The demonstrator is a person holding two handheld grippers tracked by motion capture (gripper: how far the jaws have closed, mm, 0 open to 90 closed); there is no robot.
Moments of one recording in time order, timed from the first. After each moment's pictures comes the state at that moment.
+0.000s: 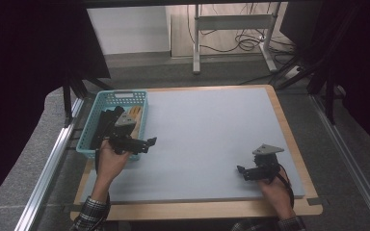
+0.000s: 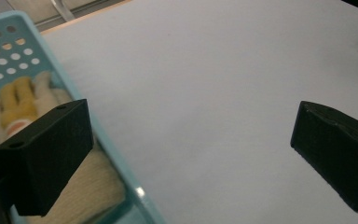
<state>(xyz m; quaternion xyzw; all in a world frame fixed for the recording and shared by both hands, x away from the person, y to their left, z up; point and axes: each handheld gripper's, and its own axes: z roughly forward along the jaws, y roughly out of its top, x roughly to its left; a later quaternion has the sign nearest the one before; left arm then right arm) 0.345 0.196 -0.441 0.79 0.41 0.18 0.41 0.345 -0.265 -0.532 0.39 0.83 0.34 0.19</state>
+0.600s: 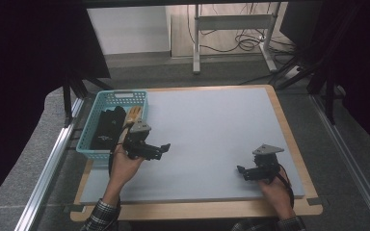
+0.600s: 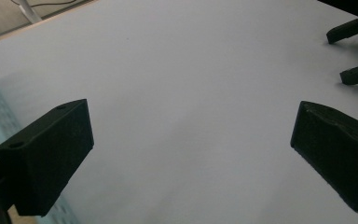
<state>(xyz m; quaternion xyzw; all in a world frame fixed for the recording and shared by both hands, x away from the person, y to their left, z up) 0.340 0.159 -0.451 0.81 0.38 0.16 0.43 0.345 -0.265 -0.532 0.39 0.83 0.34 0.19</state>
